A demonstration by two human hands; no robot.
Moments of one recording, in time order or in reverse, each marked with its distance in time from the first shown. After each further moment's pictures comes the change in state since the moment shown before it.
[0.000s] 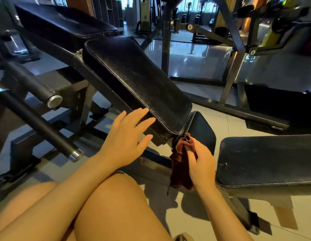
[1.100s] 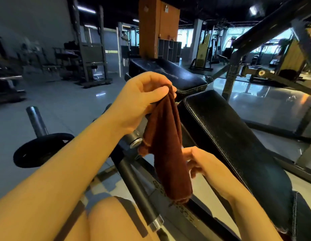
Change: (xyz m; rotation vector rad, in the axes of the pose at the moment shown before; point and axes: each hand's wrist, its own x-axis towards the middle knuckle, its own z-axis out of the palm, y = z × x) left_hand 0.053 -0.153 -0.194 -1.146 0.375 -0.384; right_hand 0.097 -0.224 0.100 0.387 -0.869 -0.354
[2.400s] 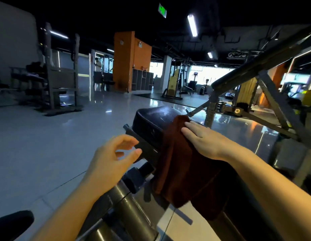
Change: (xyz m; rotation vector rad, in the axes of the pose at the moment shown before) left_hand 0.107 -0.102 -0.161 0.510 0.167 0.065; right_hand 0.251 -0.103 -0.058 -0.972 0.172 0.156
